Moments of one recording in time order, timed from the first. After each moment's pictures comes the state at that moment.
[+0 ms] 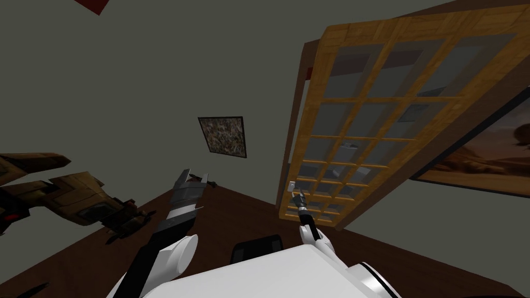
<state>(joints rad) -0.06 -0.26 0.01 -0.59 -0.34 -0.91 -0.59</state>
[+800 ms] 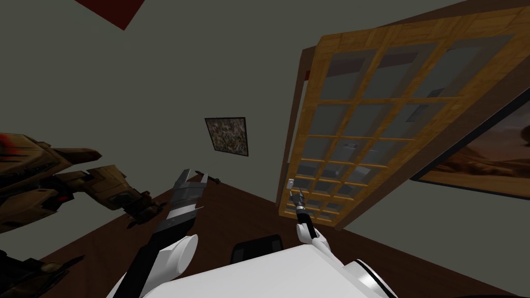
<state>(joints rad) -0.07 -0.24 0.04 -0.60 -0.43 -0.90 -0.79</state>
